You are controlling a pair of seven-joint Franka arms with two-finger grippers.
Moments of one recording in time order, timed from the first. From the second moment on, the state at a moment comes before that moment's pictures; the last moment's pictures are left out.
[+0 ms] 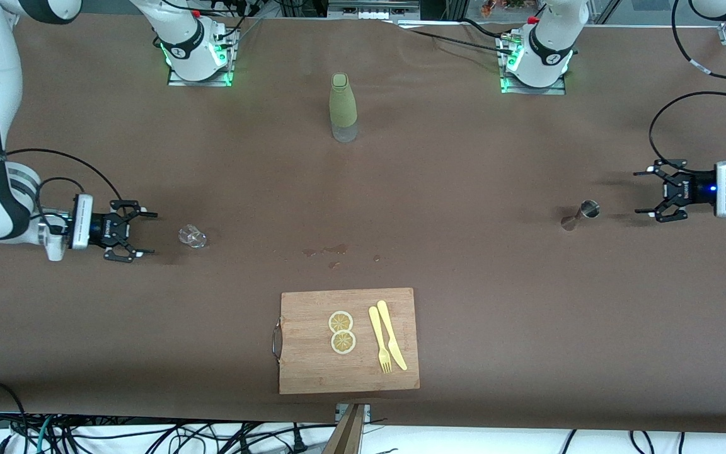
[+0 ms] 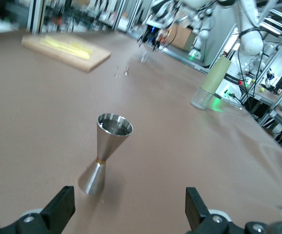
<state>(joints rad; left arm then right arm) 0.51 0.72 0.24 -1.76 -0.91 1.37 2.37 -0.20 0.77 -0.16 -1.72 1.04 1.65 -2.48</state>
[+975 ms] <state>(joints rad) 0.48 0.93 0.15 -1.77 -1.14 1.37 2.75 -0.19 0.91 -0.06 -1.71 1.17 1.62 -2.62</state>
